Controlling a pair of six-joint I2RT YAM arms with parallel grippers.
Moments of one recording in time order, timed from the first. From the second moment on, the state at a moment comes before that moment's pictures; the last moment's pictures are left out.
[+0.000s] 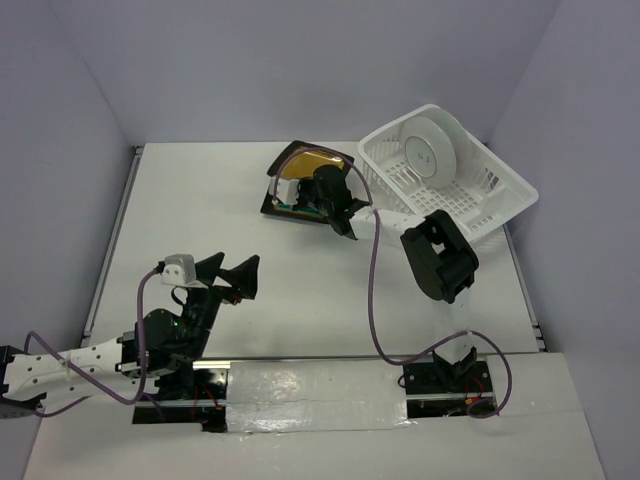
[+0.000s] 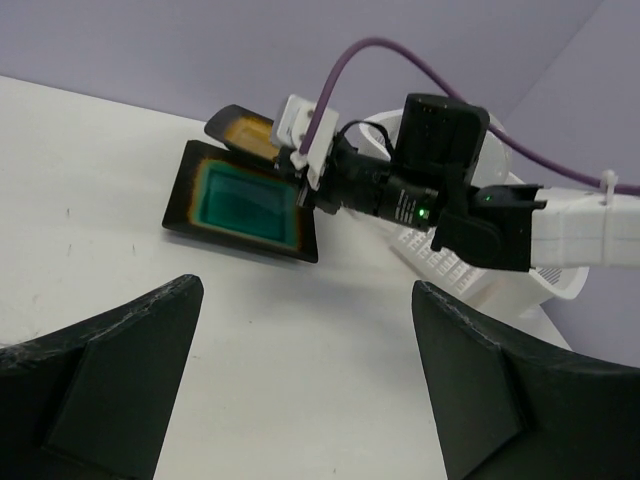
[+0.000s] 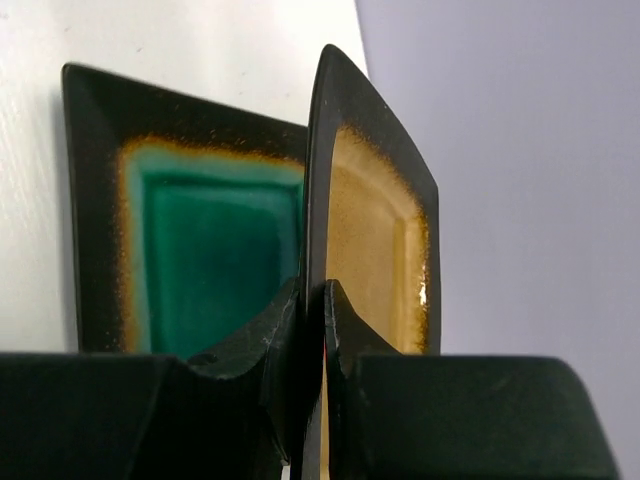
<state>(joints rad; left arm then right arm) -1.34 0.42 0.41 0.29 -1.11 -0.19 0.64 2.00 1.35 0.35 -0.11 -1.00</state>
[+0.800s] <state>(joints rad) -1.34 0.44 0.39 0.31 -1.12 -0.19 0.68 2.14 1.14 0.79 -0.15 -1.19</state>
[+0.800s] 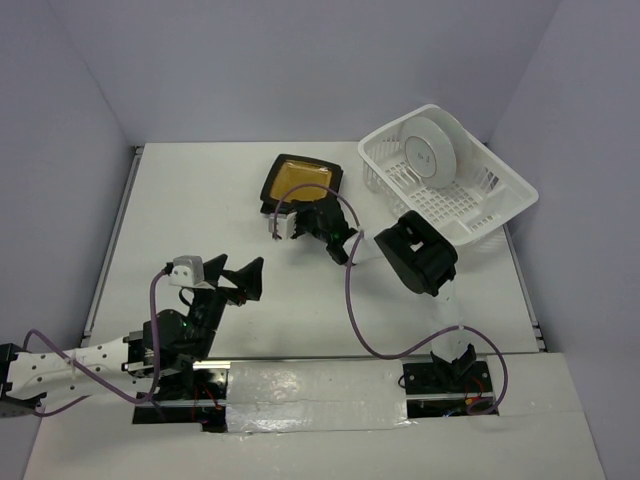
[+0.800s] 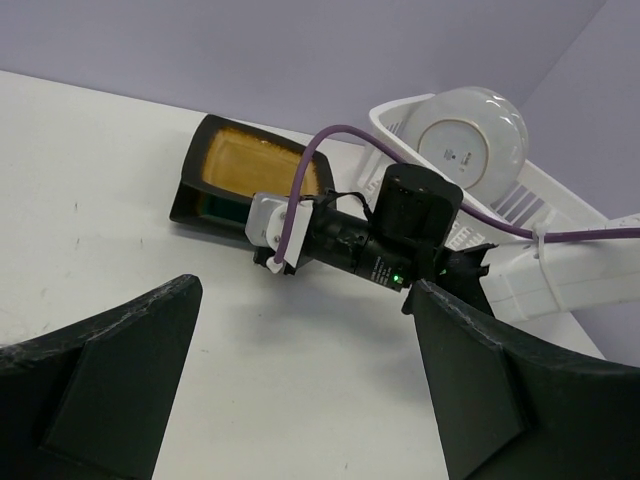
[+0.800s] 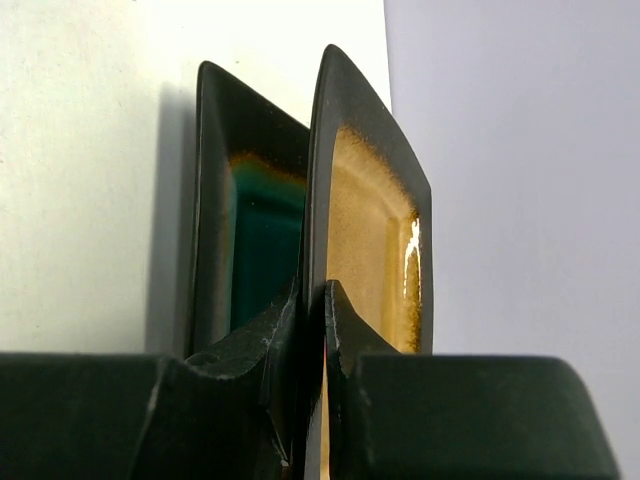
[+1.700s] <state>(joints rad) -1.34 0.47 0.39 0.31 -1.12 -0.19 0.66 2.15 1.04 0.90 -0.23 -1.12</state>
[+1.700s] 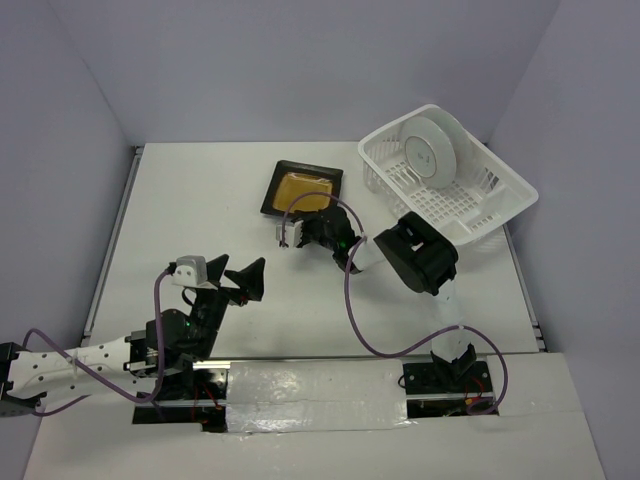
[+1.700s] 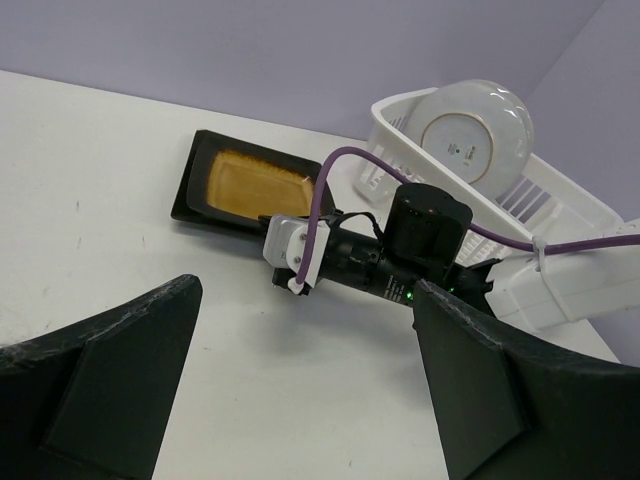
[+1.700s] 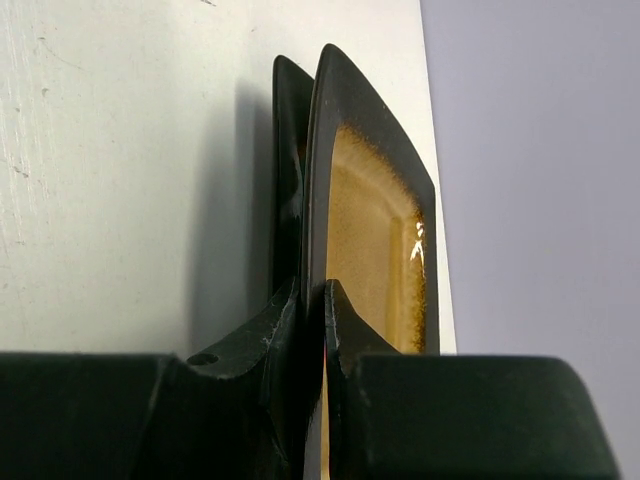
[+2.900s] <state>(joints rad) -1.34 0.46 0.42 0.29 -1.07 -0.19 0.67 2.14 0.97 1.03 -0.17 -1.15</state>
